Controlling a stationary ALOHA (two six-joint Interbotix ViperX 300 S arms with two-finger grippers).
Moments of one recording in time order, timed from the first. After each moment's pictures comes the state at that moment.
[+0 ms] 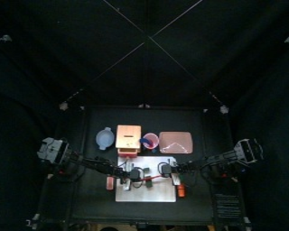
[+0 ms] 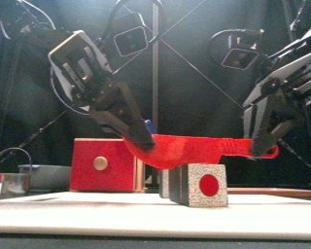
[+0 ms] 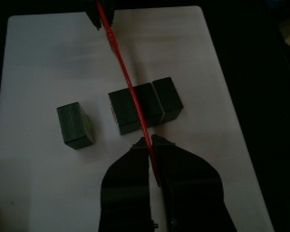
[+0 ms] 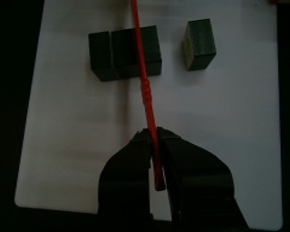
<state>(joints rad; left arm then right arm) -0.23 0.11 0.69 -0.09 -0.16 0.00 0.11 -0.19 0.94 -0.14 0.05 0.20</state>
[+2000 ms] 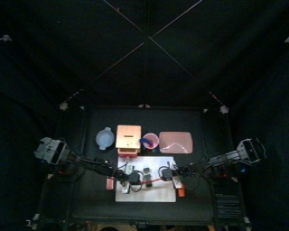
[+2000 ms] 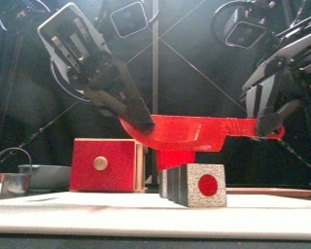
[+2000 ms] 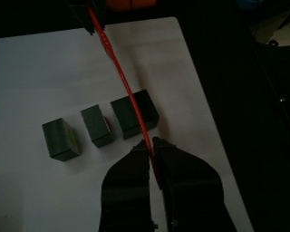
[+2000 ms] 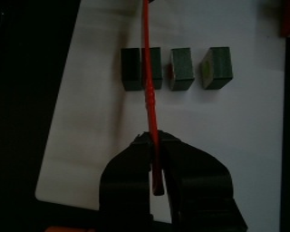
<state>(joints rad) -0.27 0.08 0.66 -0.05 -0.12 0.00 0.18 -0.24 0.91 -0.17 0.09 0.20</state>
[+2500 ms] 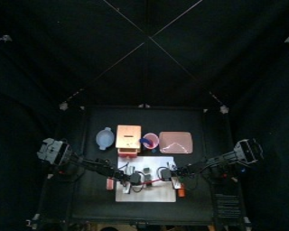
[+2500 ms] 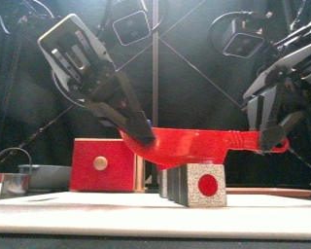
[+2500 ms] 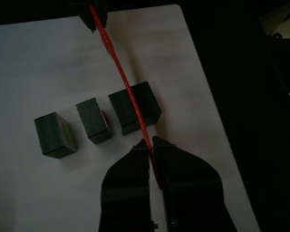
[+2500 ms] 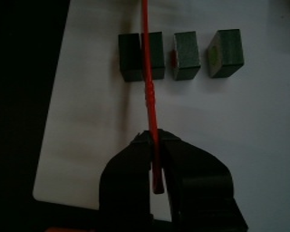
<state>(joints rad) -0.27 0.11 0.65 -0.05 -0.12 0.00 0.18 -0.19 0.91 -0.15 0.09 0.20</state>
